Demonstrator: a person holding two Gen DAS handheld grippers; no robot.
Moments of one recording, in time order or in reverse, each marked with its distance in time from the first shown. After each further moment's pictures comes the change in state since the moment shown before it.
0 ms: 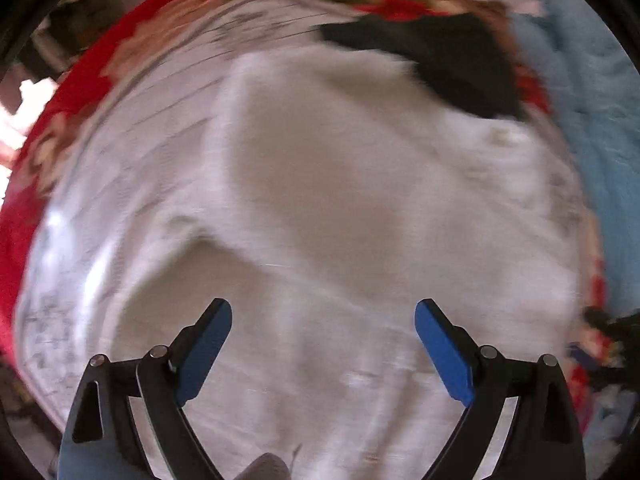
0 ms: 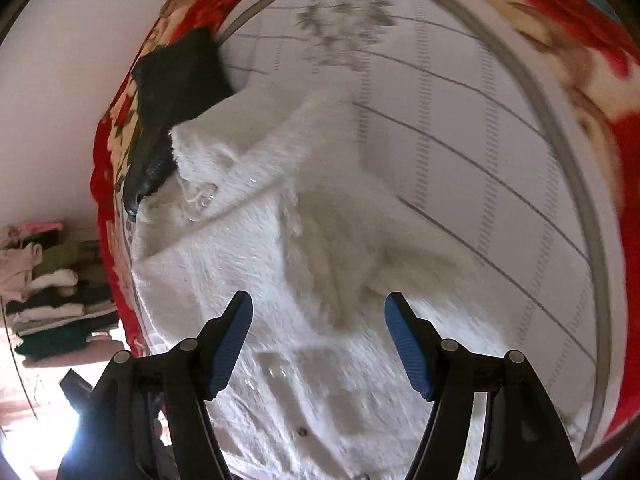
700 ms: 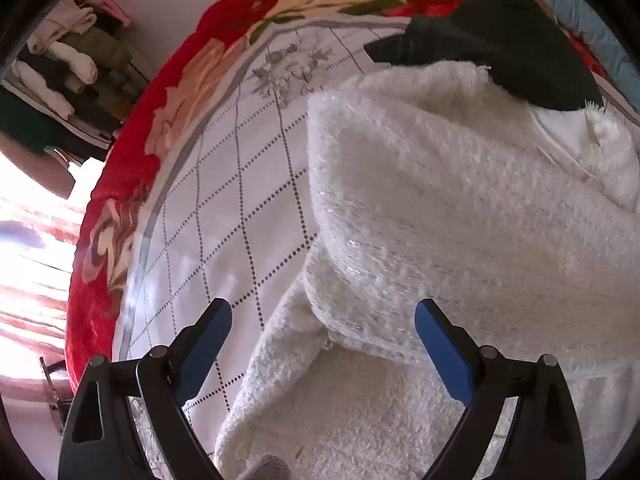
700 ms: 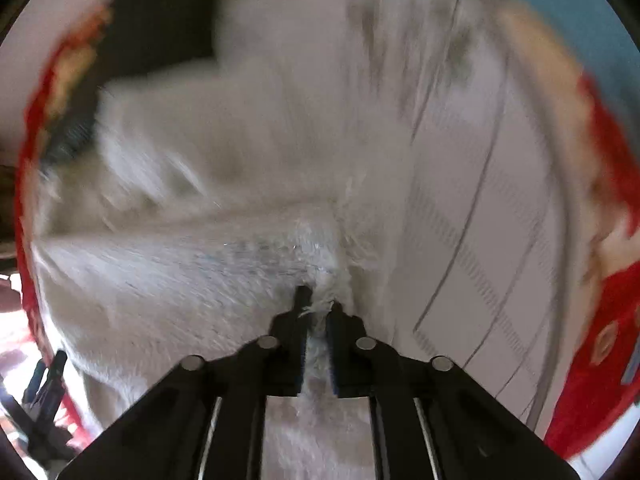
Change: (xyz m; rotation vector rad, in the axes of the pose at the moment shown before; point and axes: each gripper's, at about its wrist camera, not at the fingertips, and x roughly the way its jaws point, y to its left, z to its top) left arm 0.019 -0.001 0.045 0.198 -0.079 0.284; right arm 0.069 0.046 0.060 -0.160 0.130 -0.319
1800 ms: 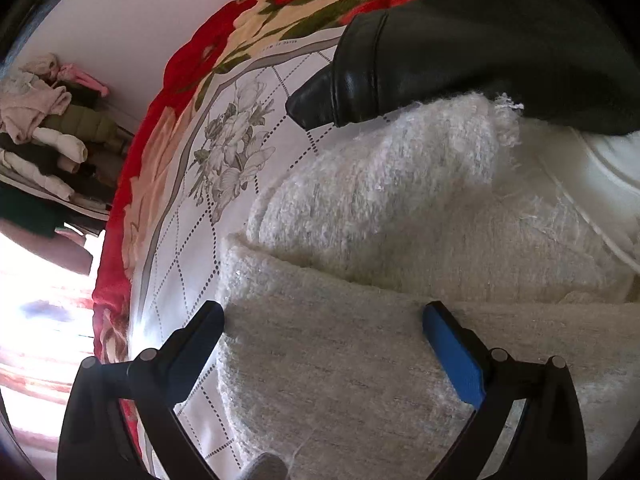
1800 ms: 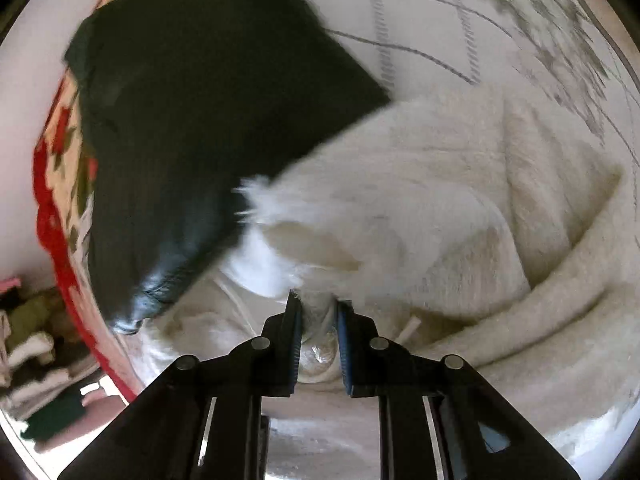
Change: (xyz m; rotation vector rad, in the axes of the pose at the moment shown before) left arm 0.075 -0.075 0.106 0.175 -0.071 0.162; right arm 0.014 0.152 0.075 0.290 0.037 0.185
